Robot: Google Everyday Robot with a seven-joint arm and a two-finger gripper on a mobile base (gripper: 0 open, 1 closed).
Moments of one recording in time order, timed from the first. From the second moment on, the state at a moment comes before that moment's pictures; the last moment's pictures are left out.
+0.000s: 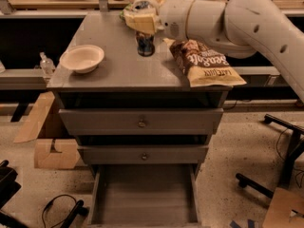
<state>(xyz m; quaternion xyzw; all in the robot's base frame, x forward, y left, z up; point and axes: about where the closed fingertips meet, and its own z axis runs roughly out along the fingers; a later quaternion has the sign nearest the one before) 0.664 0.024 1.033 -0.43 0.58 0.27 0.63</state>
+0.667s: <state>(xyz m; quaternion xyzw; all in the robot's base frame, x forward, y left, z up) 0.619 0.017 1.001 -0.46 0.57 0.27 0.62</state>
